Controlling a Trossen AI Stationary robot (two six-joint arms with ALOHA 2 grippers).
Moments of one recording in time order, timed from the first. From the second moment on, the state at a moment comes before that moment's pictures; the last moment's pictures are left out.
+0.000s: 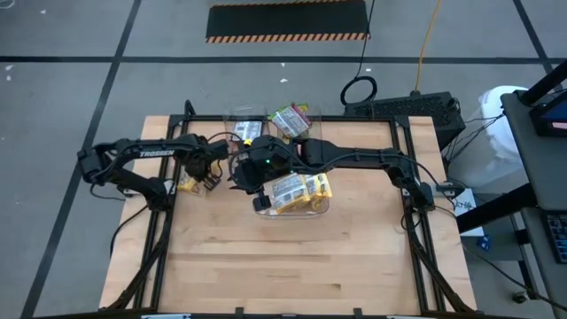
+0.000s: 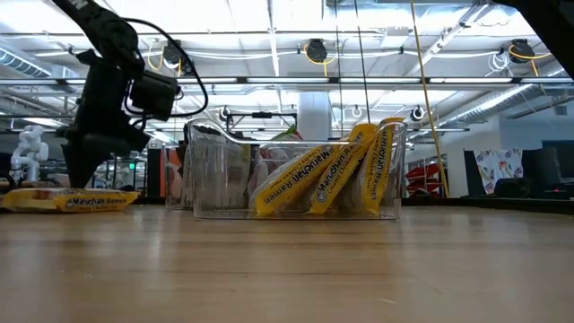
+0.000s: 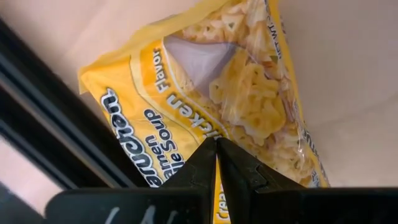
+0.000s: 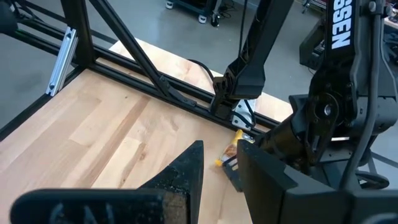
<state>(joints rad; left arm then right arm) 0.51 1.38 0.70 -1.05 -0.12 -0.40 0.02 2.13 2.29 -0.66 -0.13 -0.35</state>
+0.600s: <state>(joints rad) 0.39 1.38 0.69 -0.99 0.39 -0.35 0.02 2.13 2.29 -0.66 -0.13 -0.35</state>
